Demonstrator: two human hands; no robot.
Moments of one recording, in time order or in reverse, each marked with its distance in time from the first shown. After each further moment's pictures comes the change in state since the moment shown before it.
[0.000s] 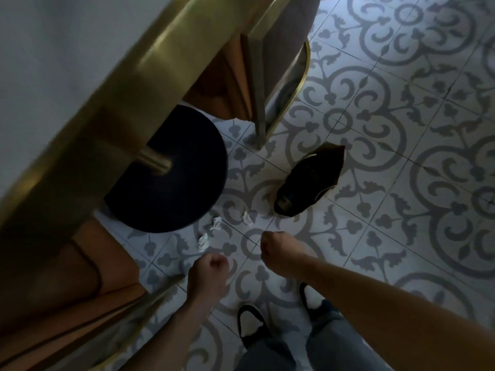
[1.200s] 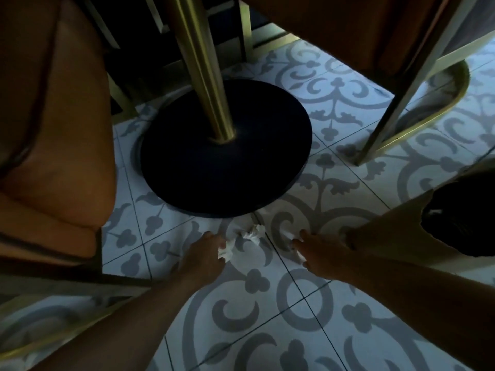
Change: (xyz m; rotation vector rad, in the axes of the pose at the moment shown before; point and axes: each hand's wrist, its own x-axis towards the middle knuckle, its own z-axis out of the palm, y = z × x) left_hand 0.265 -0.202 0.066 0.365 0.305 0.295; right_hand 0.284 0.078 0.133 -1.001 0.042 -0.646
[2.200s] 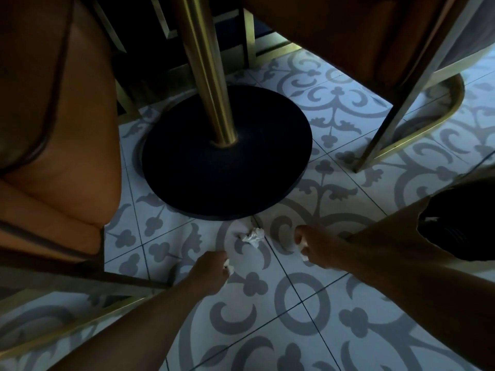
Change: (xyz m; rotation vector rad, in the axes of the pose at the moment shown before) left_hand -0.004 0.003 0.024 -0.007 -0.125 0.000; right_hand 0.008 0.009 -0.019 0.554 0.012 0.257
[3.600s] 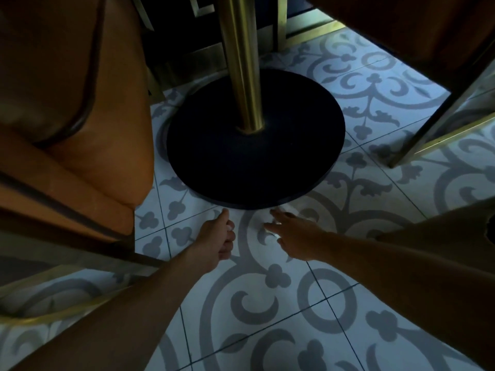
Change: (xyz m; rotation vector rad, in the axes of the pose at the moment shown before) left_hand 0.002 0.001 -0.057 -1.357 0.045 -0.491; right_hand 0.048 -0.068 0.036 -0.504 0.033 -0.453
